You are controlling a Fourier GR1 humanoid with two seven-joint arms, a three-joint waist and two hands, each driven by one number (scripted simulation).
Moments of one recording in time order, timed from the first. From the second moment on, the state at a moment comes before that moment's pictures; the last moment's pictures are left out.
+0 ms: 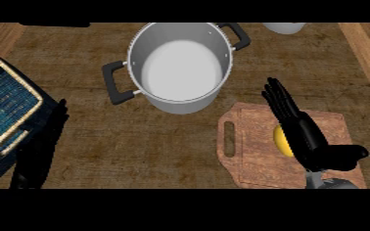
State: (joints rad) left arm 0.09 0.61 -0.32 -1.60 0.25 0.42 0.05; right arm -0.04 -0.29 0.24 -1.67 -0.25 -0.02 -0.05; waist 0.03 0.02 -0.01
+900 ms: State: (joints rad) left arm -0.08 0.43 -0.31 -1.68 0.40 0.39 0.13; right arm -0.05 -0.44 -0.10 -1.59 -0.40 0.47 -0.80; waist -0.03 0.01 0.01
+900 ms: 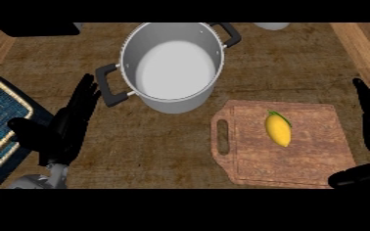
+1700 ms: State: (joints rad) left arm -0.15 0.42 -0.32 -1.67 0.39 0.39 0.19; right arm 0.06 -0.83 -0.17 -1.38 -0.04 0.36 -1.01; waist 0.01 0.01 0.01
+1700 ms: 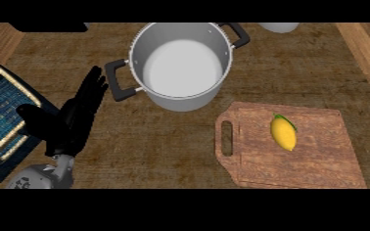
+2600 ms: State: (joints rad) left arm -0.18 0.37 -0.29 -1.65 0.34 0.38 0.22; right arm -0.08 -0.84 0.07 -1.15 0.23 0.22 -1.05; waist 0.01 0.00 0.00
